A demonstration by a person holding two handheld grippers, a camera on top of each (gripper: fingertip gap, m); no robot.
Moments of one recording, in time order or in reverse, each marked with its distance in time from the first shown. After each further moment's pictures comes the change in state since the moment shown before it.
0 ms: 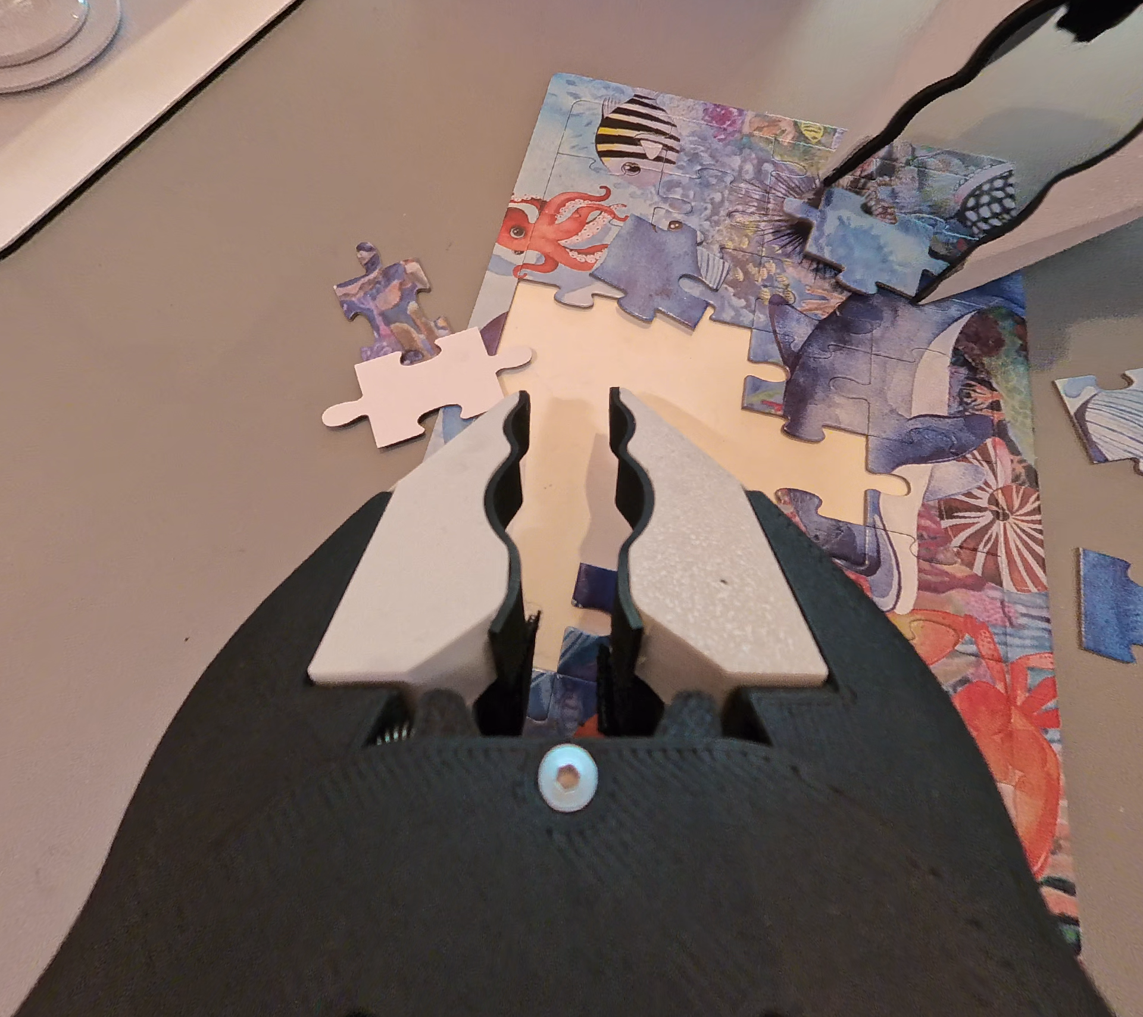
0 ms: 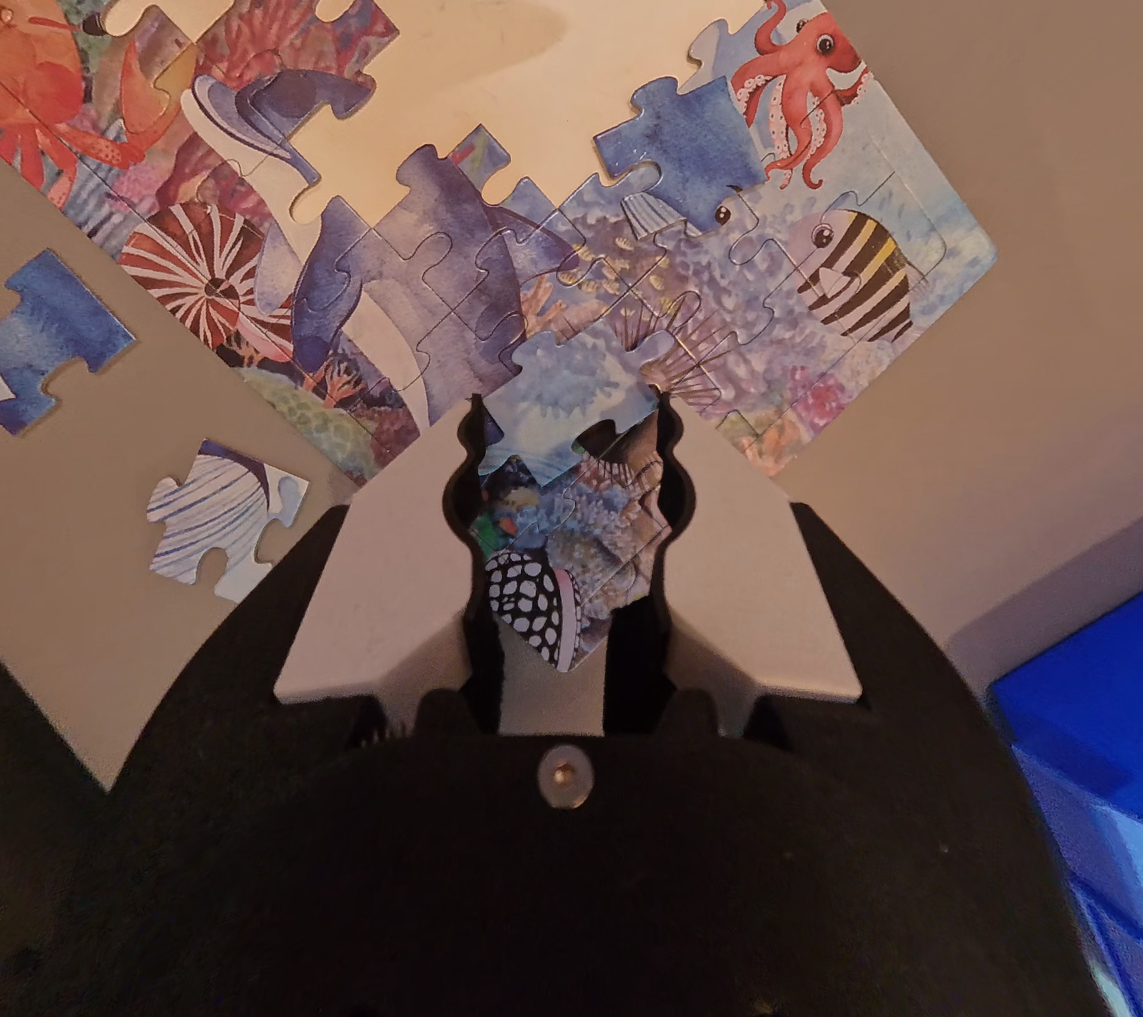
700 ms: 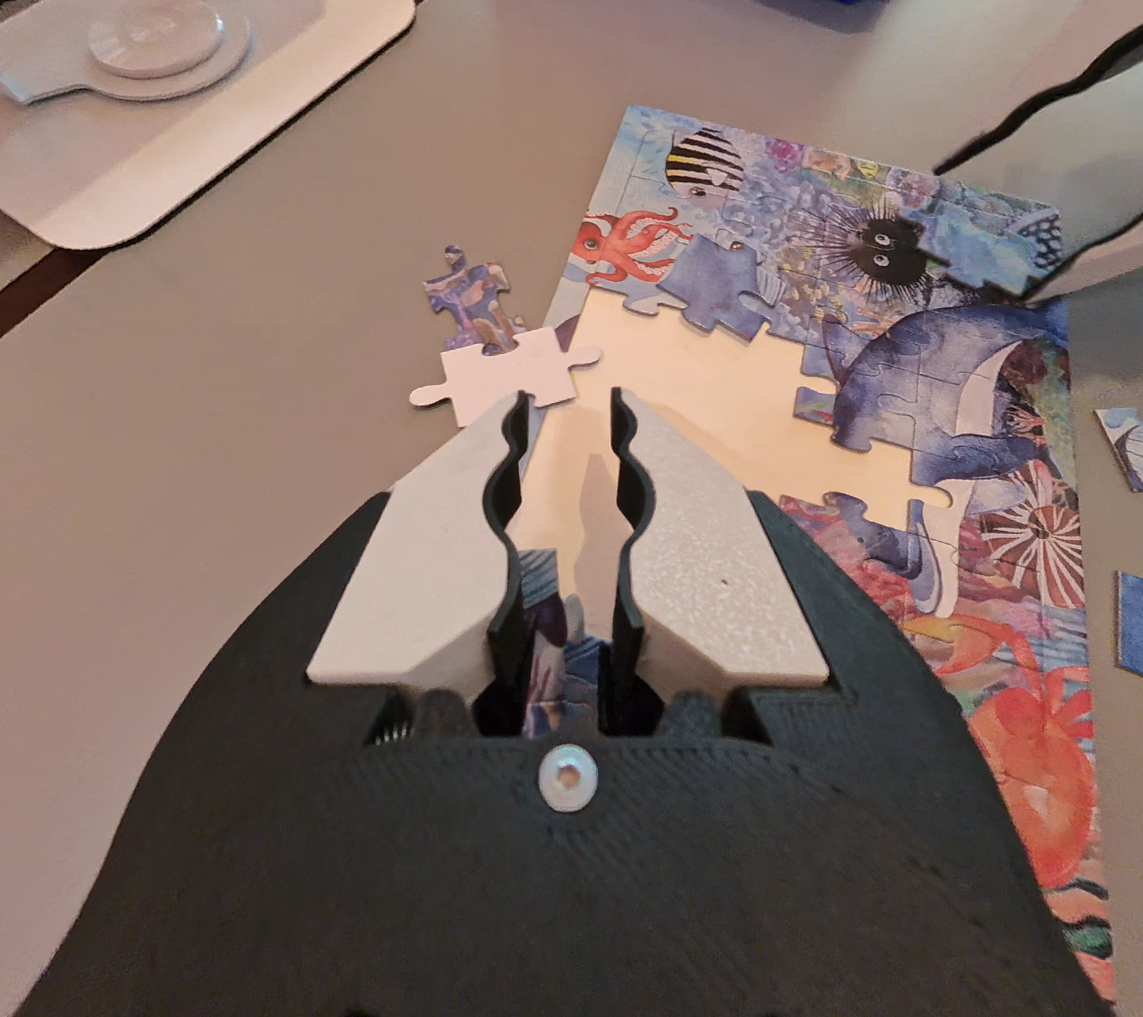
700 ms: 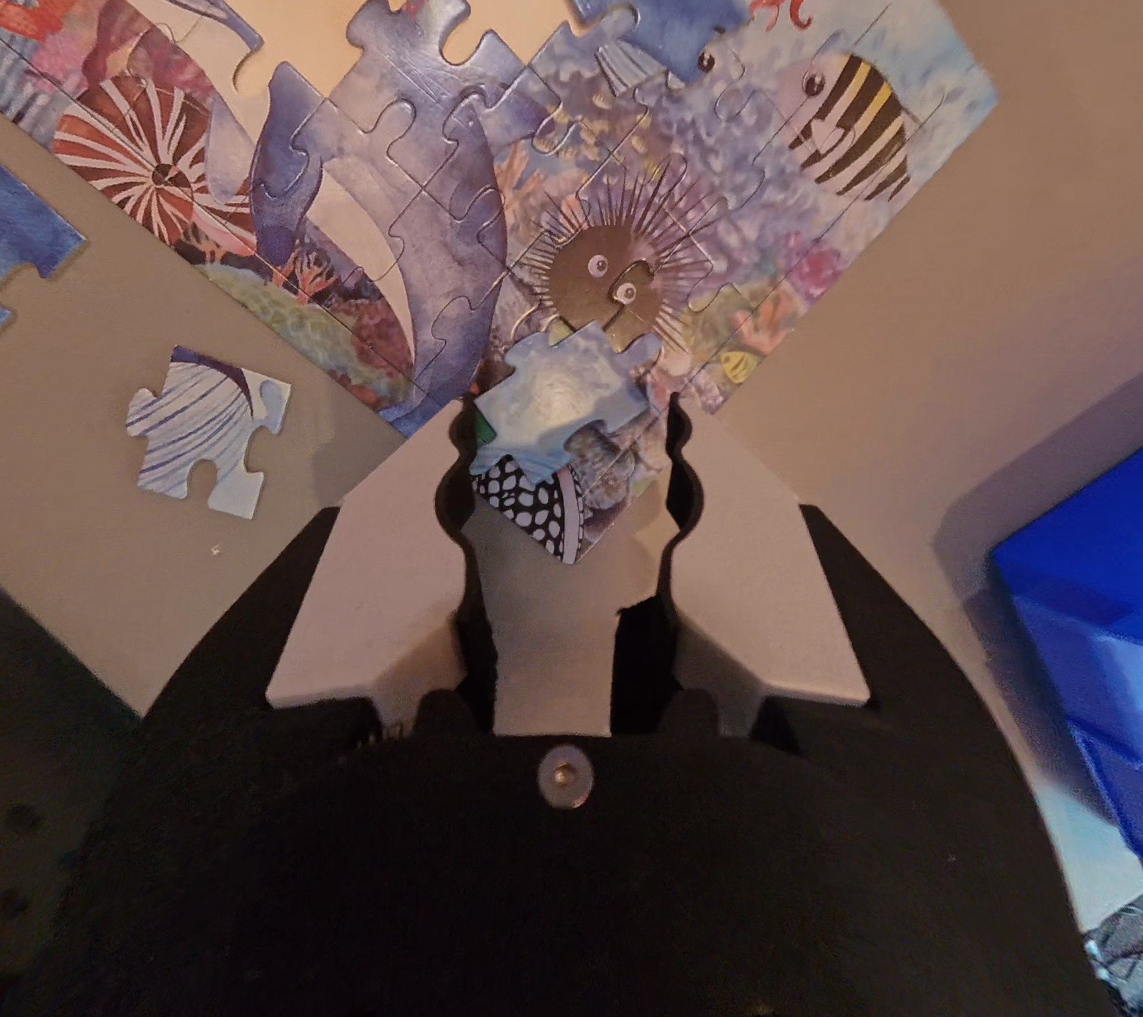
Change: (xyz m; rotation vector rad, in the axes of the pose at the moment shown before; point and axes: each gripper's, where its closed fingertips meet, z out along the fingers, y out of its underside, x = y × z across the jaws) left arm -0.024 -0.004 -0.016 0.045 -0.068 -0.042; right arm 0.002 0.034 -0.016 -0.084 0.047 0.058
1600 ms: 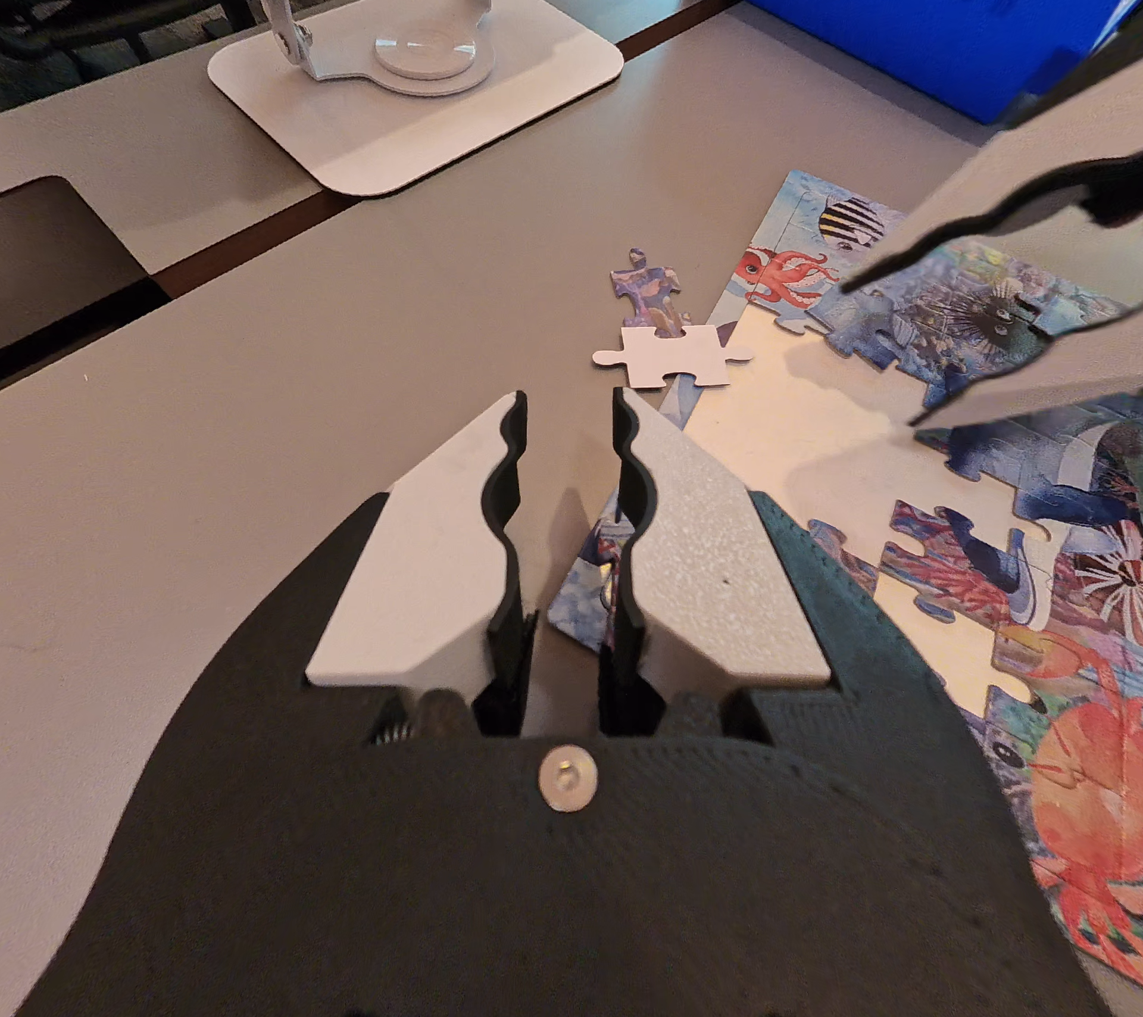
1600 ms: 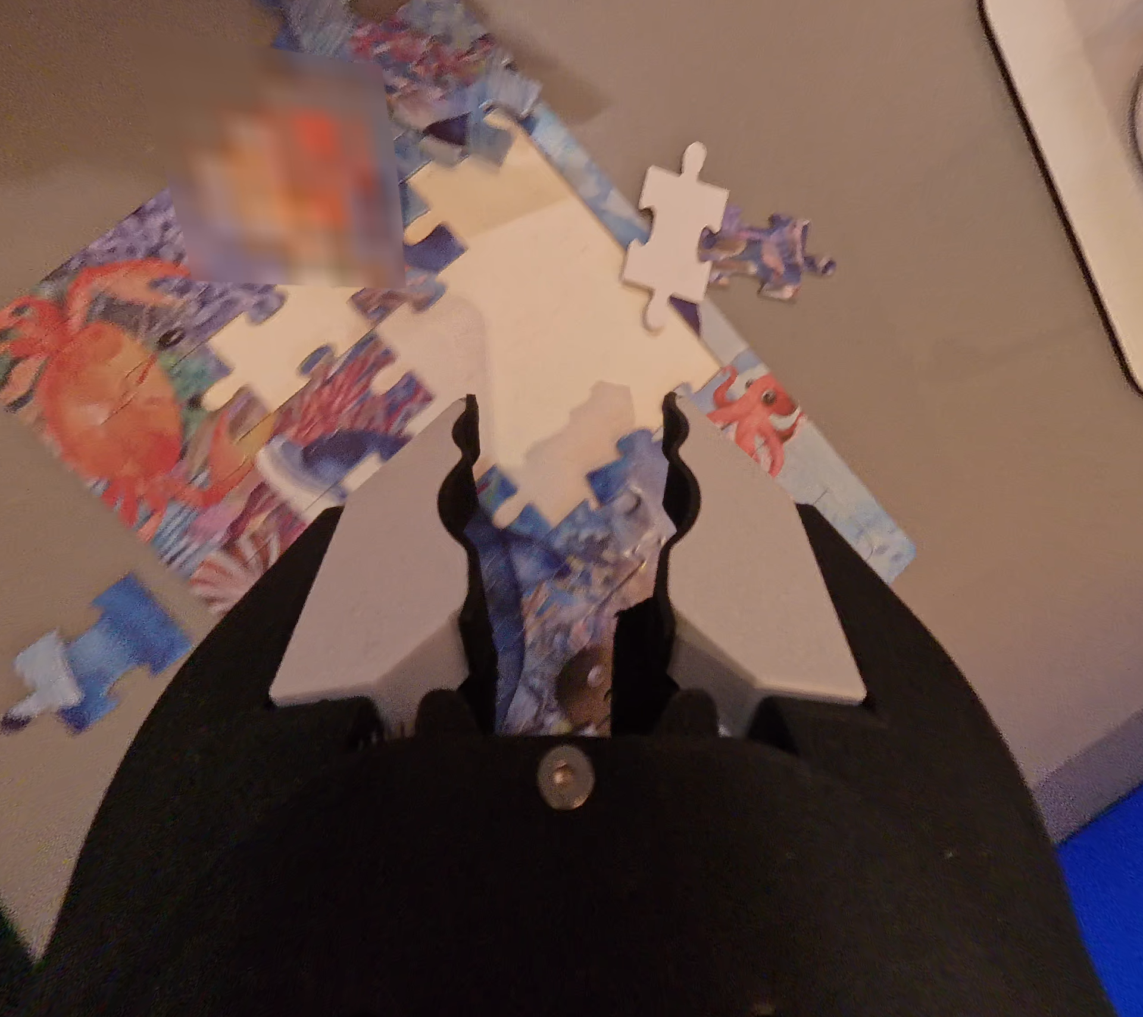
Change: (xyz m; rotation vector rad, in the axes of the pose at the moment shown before) left arm -0.064 0.006 -0.045 0.092 -0.146 -0.154; right arm -0.012 -0.155 0.036 0.205 -0.043 -0.076
